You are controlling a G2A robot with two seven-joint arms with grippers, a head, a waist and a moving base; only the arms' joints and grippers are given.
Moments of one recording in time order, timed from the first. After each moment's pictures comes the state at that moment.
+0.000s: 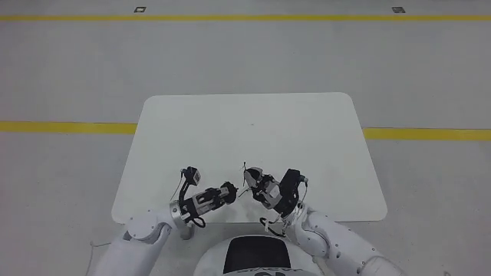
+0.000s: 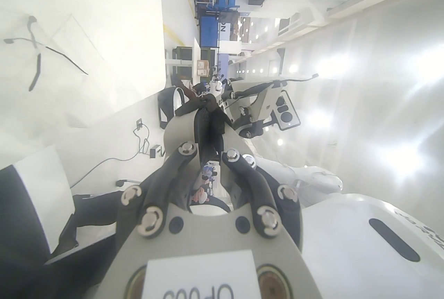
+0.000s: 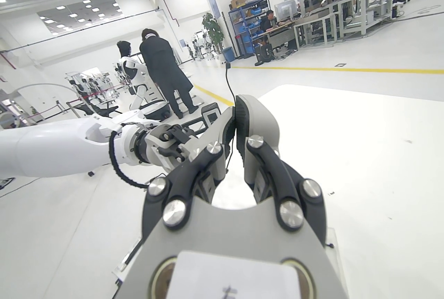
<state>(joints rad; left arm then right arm) 1.73 -1.17 -1.30 -1.48 -0.39 -0.34 -0.93 -1.49 -1.13 0.69 -1.47 -0.97 -0.34 -0.58</state>
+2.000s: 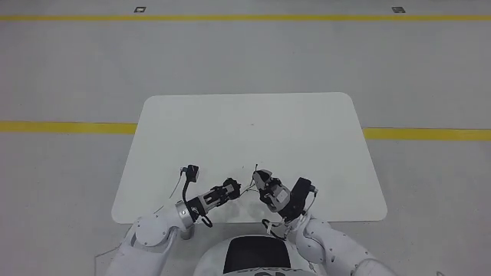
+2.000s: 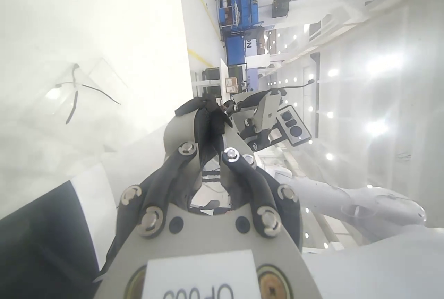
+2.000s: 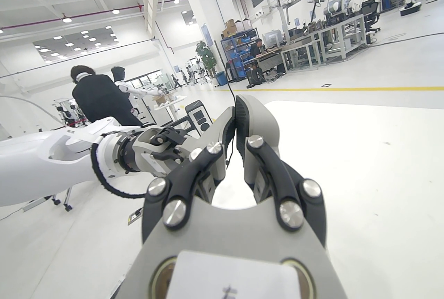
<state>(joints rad) 1.81 -1.29 -1.39 -1.60 -0.05 -0.34 -0.78 -1.50 -1.17 0.66 -1.33 -0.98 -0.34 -0.84</state>
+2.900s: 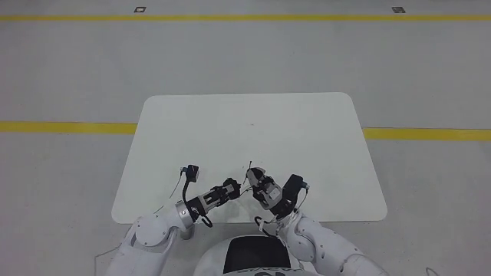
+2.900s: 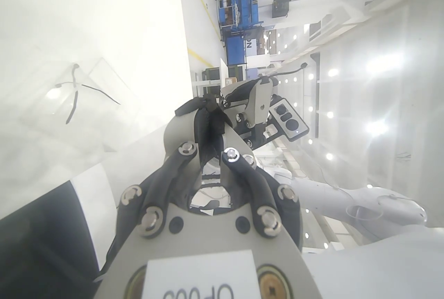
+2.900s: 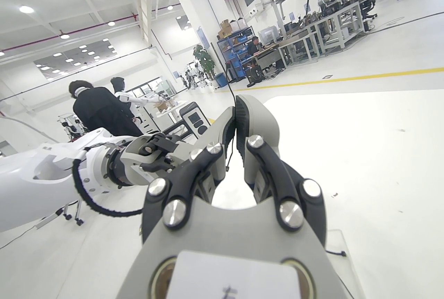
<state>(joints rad) 1.81 -1.29 -1.39 -1.60 -0.05 -0.34 -0.78 -1.46 -1.24 0.63 -1.25 -0.93 -0.34 -0.83</state>
